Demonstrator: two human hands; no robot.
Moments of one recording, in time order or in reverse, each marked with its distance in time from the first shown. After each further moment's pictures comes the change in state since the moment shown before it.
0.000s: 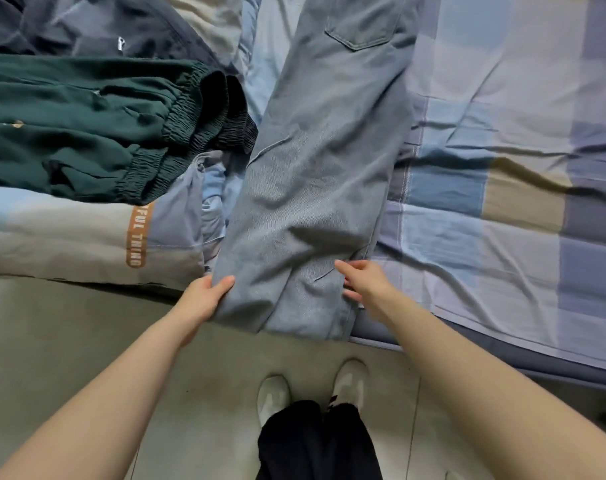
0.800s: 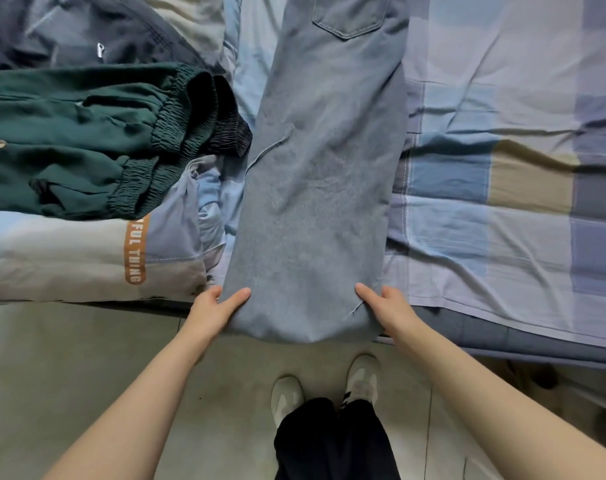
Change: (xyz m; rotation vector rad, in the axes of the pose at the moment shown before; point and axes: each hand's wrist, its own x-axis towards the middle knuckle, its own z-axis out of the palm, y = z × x) left_hand -0.006 0.002 0.003 0.062 0.026 -0.020; right_hand -0.030 0.038 -0.021 -0.070 0.028 -0.038
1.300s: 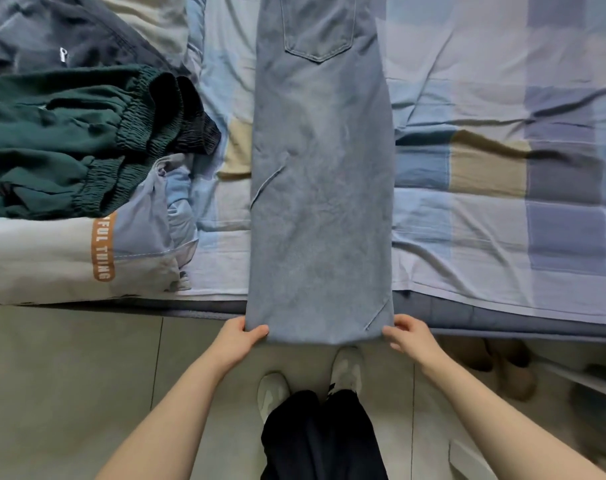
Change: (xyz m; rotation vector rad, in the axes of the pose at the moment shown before) left_hand -0.019 -0.042 0.073 0.141 -0.251 0.031; right_hand -0.016 0.088 -0.073 -0.094 0.075 0.034
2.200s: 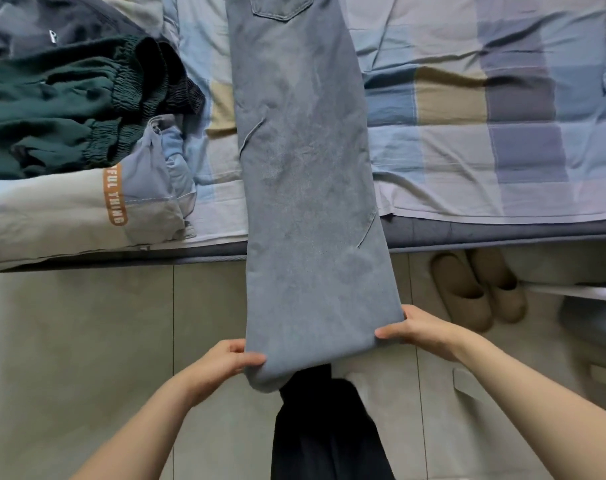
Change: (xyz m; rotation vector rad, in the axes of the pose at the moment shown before) left_hand -0.115 -0.096 -0.016 0.016 -0.436 -0.124; right_hand -0.109 0.079 0.003 0.141 -0.516 0.002
